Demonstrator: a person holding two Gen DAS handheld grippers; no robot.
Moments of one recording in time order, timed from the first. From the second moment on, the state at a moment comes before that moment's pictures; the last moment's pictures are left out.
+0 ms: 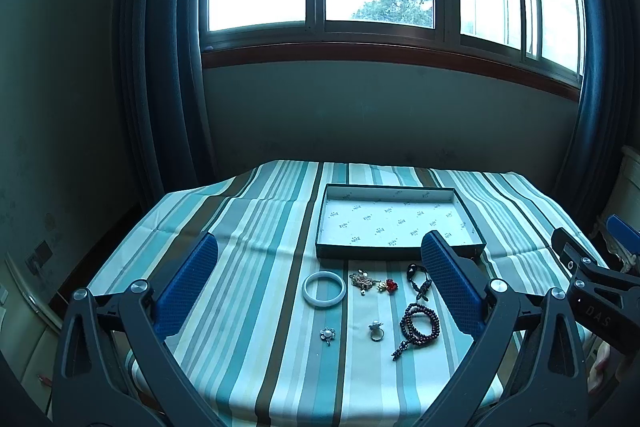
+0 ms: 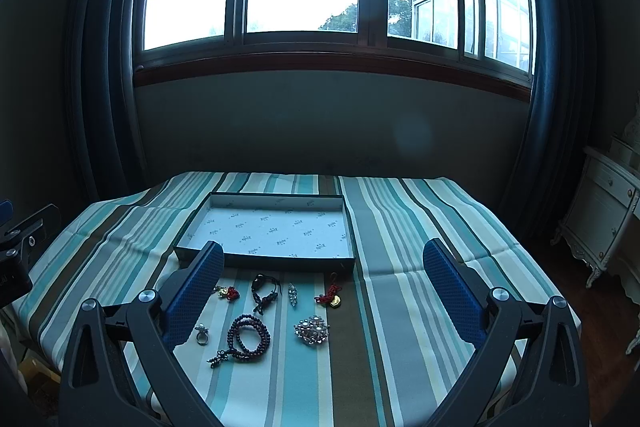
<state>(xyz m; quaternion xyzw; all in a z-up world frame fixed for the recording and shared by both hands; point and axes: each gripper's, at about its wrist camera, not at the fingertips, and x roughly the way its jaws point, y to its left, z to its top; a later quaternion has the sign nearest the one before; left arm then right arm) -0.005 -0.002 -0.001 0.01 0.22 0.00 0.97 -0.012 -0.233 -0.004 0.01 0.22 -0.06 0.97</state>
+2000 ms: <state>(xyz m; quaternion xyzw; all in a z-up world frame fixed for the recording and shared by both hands) -0.008 -0.002 -0.015 0.01 0.23 0.00 0.97 -0.011 -0.234 -0.007 0.01 0.23 -0.06 0.97</state>
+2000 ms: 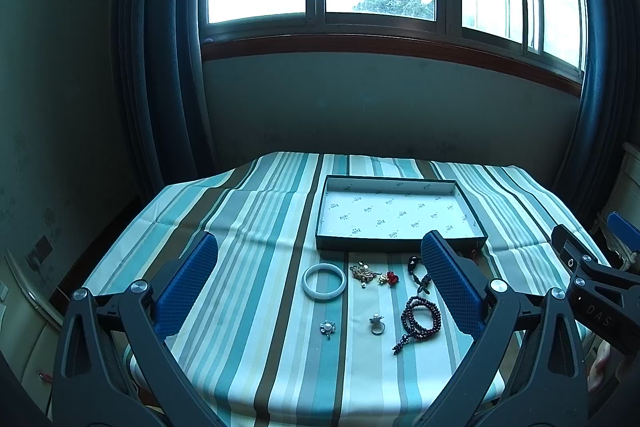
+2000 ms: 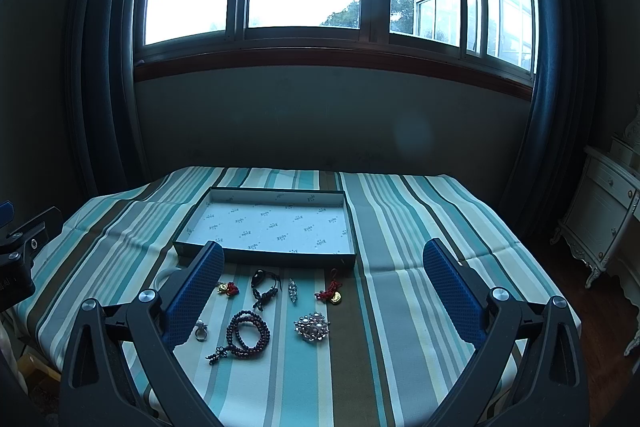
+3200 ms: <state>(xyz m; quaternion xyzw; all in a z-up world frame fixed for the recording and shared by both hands) 0.100 0.009 -0.150 0.01 0.44 -0.01 0.90 0.078 -0.260 -0.156 0.05 0.44 -0.03 0.90</state>
